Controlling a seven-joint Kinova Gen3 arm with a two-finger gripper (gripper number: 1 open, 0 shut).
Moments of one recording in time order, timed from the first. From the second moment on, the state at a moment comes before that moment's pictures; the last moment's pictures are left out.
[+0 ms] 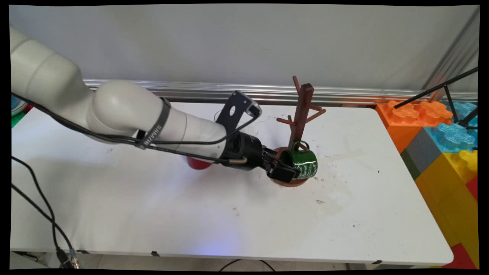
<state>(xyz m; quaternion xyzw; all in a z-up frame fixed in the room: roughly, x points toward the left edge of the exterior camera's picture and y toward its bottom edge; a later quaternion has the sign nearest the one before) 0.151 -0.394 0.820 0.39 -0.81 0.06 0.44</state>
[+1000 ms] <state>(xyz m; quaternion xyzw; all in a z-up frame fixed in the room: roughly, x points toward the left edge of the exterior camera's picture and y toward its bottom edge) 0.129 -0.407 0.772 0.40 -0.79 0.08 0.46</state>
